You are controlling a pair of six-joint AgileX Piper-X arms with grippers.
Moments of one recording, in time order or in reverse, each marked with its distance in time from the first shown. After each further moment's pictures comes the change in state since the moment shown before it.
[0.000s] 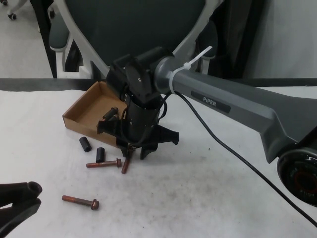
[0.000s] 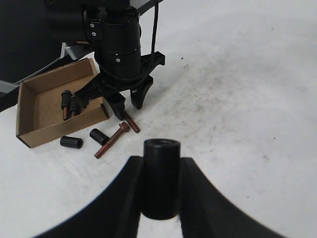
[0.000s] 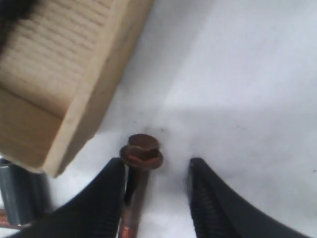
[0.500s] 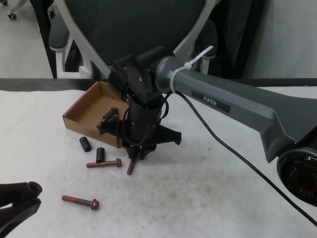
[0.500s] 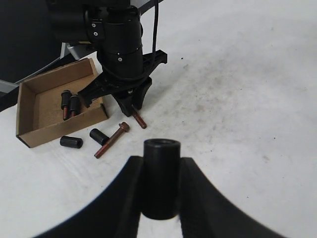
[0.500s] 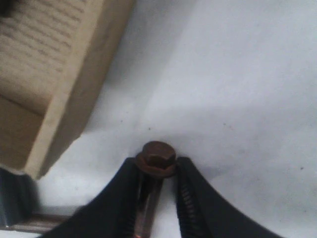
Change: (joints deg) left arm 0.0 0.0 0.0 0.0 0.0 -0.8; right arm 0.0 0.3 -0.3 1.2 0.1 -0.1
